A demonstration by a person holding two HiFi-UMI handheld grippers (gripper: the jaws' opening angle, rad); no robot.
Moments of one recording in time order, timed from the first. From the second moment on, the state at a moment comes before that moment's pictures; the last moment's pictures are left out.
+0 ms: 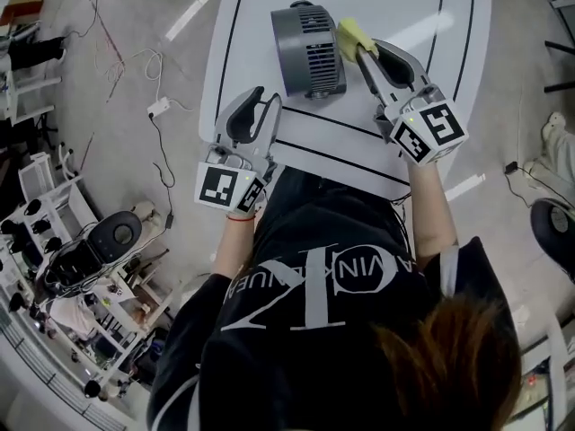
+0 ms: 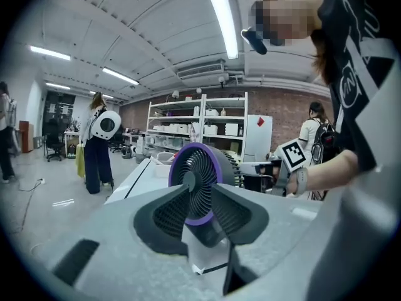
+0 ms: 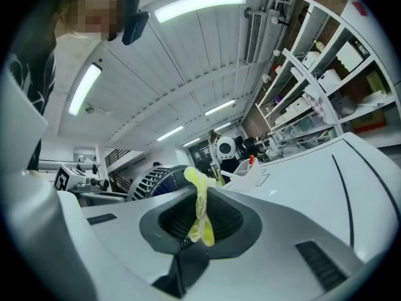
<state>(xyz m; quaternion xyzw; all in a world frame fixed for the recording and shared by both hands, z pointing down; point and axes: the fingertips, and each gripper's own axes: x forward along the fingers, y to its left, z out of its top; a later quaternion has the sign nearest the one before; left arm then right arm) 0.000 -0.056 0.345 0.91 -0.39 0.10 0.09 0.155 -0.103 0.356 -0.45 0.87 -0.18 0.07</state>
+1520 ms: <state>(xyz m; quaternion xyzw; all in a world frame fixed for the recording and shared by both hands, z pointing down) 0.041 -0.040 0.324 0.94 -0.31 0.13 0.09 0.110 -0.123 0.404 -0.28 0.91 -0.30 -0.04</state>
